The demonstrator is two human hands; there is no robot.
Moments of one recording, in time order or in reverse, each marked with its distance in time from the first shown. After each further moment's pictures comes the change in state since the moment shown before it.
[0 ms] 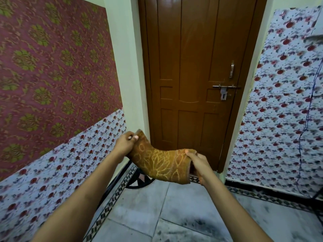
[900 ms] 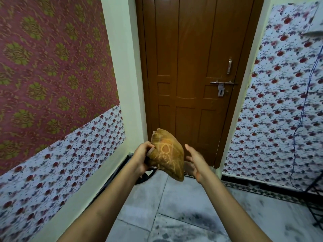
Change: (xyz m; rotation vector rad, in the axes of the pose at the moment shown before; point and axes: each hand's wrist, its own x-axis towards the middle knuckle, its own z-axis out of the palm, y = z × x) left_hand -0.043 0.000 0.060 -0.698 -0.251 -0.383; right_hand -0.005 0.006 0.003 0.054 0.010 0.141
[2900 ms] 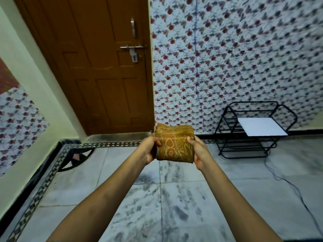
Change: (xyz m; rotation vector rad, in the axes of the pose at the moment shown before) left_hand -0.087 -0.200 0.401 0.165 -0.285 -0.272; right_hand -0.094 0.040 -0.439 0.349 0.371 -0.074
